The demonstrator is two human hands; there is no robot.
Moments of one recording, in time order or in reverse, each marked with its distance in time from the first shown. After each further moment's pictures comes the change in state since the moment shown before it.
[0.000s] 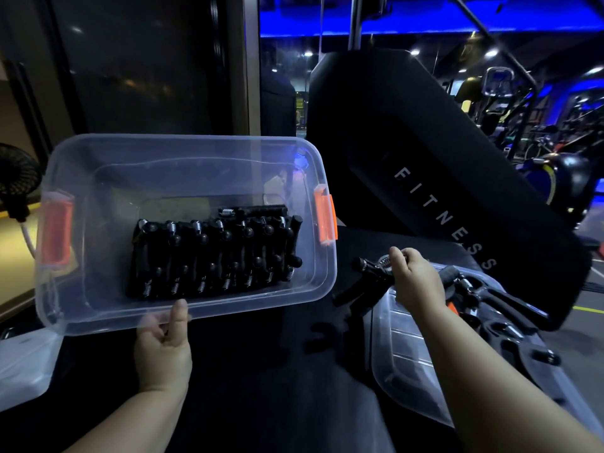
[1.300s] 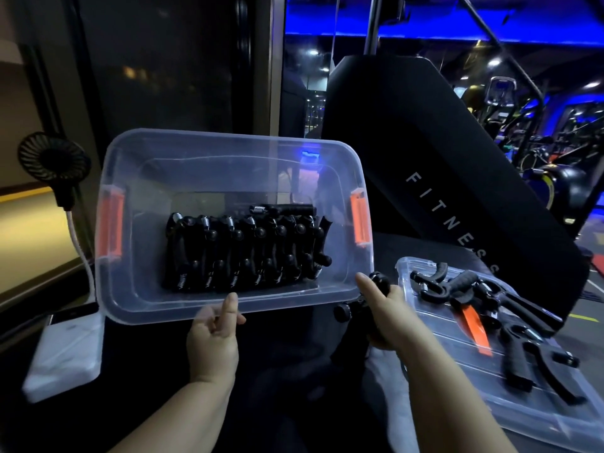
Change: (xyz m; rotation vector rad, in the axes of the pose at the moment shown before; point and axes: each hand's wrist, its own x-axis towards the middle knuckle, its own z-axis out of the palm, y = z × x) left_hand 0.004 -0.005 -0.004 -0.149 -0.148 -0.108; right_hand -0.089 -0.075 0.041 0.373 -0.349 0.394
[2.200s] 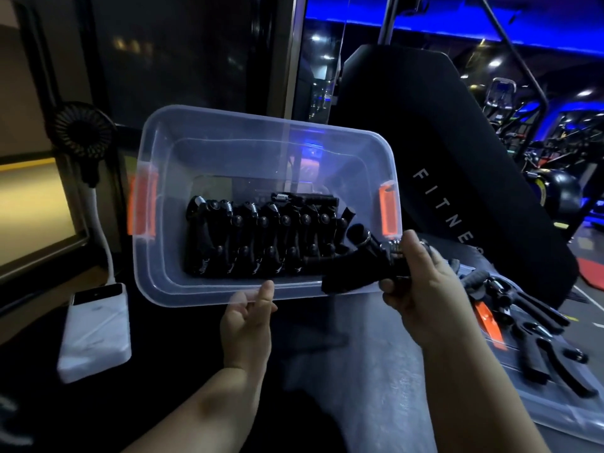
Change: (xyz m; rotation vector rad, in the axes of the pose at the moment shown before) left_hand 0.002 0.010 -0.008 -0.108 -0.083 -0.188; right_hand -0.074 -0.067 0.026 0.613 -0.038 -0.295
